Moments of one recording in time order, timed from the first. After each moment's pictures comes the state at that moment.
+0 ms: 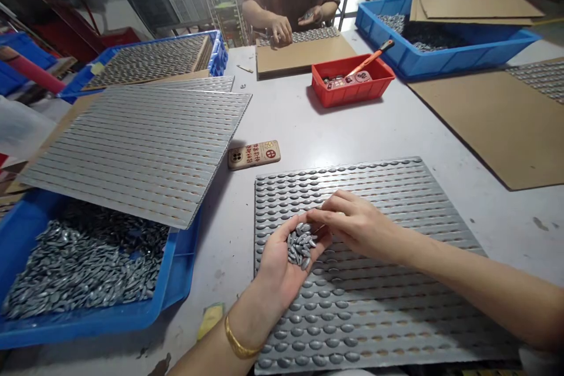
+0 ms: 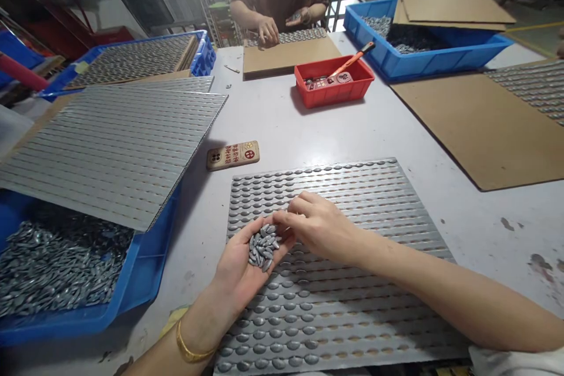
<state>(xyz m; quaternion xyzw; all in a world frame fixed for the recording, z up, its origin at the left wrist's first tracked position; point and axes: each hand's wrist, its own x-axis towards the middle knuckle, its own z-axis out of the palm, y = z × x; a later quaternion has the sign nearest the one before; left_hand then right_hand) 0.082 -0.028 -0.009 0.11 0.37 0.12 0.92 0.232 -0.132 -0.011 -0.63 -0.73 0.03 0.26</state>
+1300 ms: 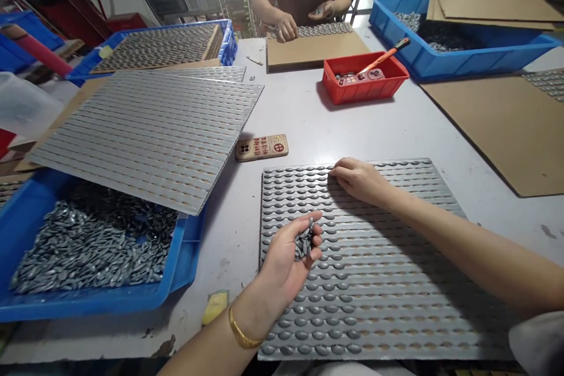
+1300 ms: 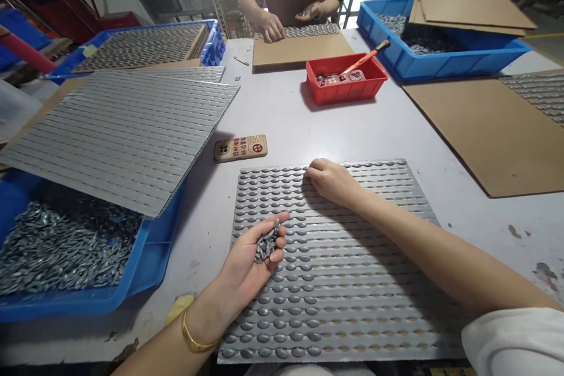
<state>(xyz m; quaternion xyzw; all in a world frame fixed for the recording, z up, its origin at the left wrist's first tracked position) 0.068 -0.027 -0.008 0.18 0.43 0.06 0.88 0.309 -0.095 -0.065 -0.71 -0.67 -0.05 0.18</state>
